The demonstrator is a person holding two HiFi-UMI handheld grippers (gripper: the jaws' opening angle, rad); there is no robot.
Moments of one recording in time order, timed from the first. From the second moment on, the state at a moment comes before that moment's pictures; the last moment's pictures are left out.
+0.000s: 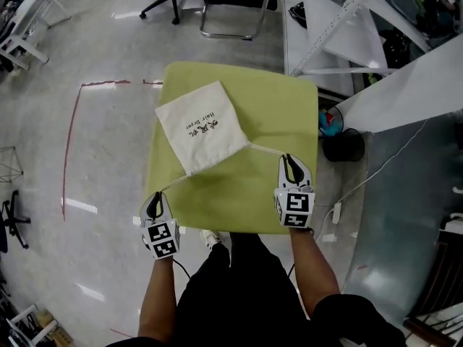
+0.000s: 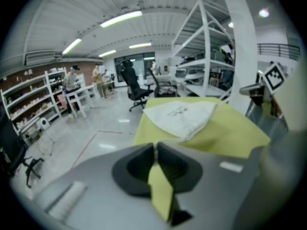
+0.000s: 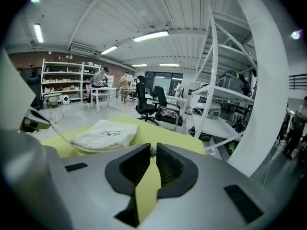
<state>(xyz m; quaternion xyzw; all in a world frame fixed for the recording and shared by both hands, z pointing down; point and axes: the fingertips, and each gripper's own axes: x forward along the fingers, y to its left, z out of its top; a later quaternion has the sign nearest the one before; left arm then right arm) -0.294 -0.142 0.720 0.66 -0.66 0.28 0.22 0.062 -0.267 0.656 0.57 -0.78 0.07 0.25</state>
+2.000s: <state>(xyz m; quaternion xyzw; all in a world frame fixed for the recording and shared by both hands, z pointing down) -0.333 -0.158 0.372 0.63 -0.77 -0.07 0.06 0.254 -0.233 0.294 0.72 -0.69 -0.10 -0.06</state>
